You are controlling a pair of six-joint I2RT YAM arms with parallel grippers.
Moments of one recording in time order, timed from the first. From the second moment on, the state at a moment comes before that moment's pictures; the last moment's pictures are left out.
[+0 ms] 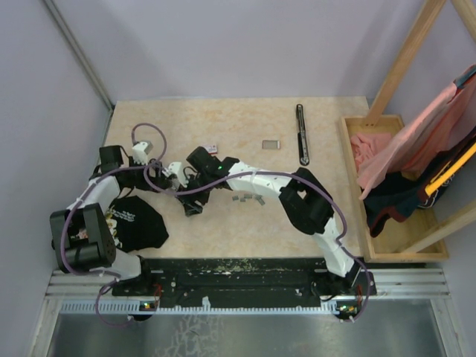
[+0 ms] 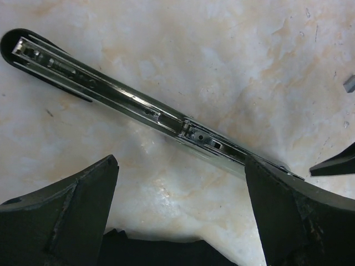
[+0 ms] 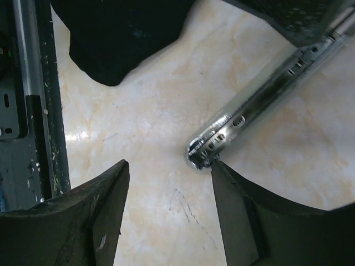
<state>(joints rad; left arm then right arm) 0.21 1.44 0.81 -0.27 0.65 0.32 0.98 2.17 1.72 -0.44 -0.53 -0.22</state>
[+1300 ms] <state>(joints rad) -0.02 1.81 1.10 -0.28 0.33 0.23 0.53 1.62 1.36 -0.34 -0.54 -0.29</state>
